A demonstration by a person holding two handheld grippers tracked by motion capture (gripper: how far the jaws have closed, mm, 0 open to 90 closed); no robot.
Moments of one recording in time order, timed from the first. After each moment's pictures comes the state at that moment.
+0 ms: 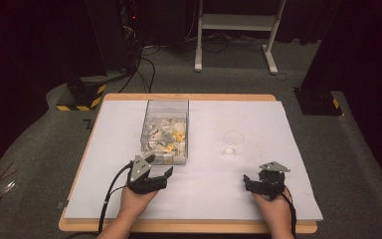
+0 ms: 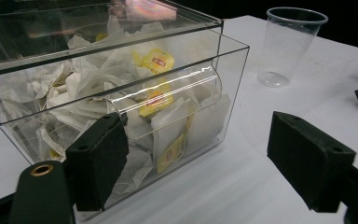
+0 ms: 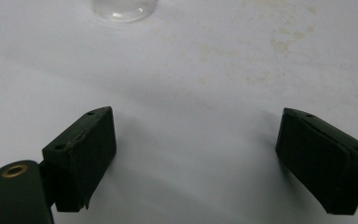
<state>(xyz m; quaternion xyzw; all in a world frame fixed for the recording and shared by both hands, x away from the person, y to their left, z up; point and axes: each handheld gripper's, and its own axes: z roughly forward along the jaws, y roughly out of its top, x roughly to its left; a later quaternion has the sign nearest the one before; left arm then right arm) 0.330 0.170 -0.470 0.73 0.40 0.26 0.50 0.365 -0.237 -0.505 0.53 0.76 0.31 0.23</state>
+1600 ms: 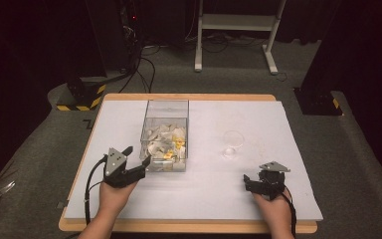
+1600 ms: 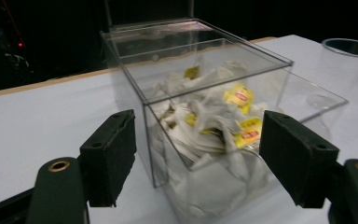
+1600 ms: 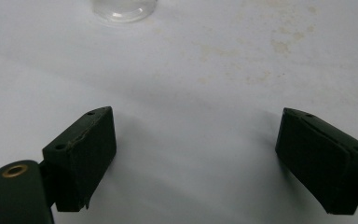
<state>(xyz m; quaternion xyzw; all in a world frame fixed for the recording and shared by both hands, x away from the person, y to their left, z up) 0.336 0.223 -0.435 0.69 0.44 0.31 0.48 0.365 -0.237 -0.505 0.53 0.76 0.31 0.23</state>
